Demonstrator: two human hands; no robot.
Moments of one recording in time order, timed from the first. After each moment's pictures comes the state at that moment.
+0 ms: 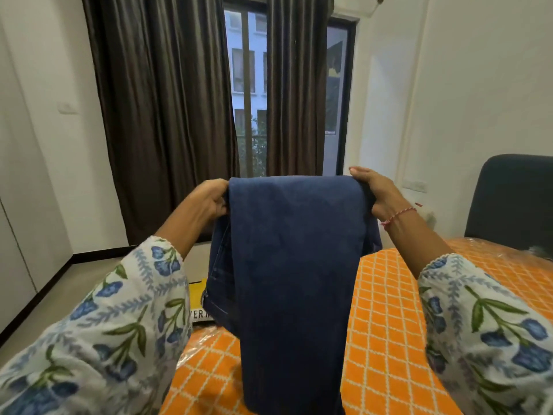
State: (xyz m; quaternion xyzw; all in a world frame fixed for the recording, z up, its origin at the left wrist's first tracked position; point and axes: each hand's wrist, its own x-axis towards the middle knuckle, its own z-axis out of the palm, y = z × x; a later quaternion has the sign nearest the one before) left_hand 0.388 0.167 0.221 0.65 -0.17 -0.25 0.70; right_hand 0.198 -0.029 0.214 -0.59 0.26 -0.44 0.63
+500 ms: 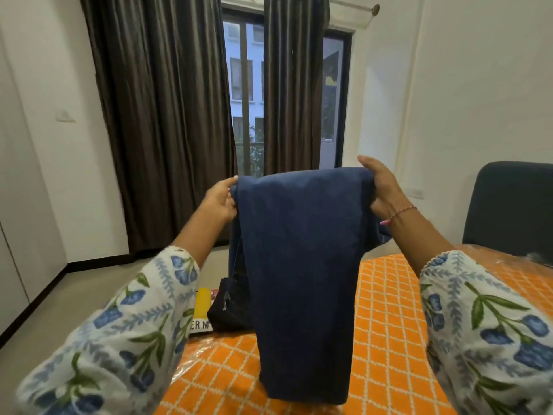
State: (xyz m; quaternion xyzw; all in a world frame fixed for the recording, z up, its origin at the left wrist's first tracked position) left_hand 0.407 0.138 0.219 0.56 -0.16 -0.28 0.76; right_hand 0.205 -0.049 0.228 -0.57 0.25 -0.47 0.62
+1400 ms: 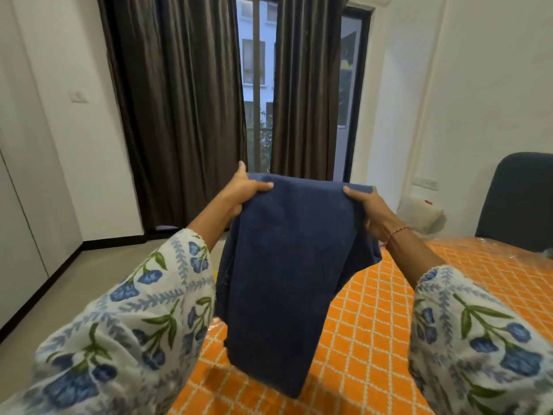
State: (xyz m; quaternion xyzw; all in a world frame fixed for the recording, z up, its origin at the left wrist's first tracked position) left_hand 0.399 0.134 0.205 0.66 -0.28 -0.23 0.66; right_hand 0.217 -0.045 0.166 -0.62 0.27 -0.38 0.63
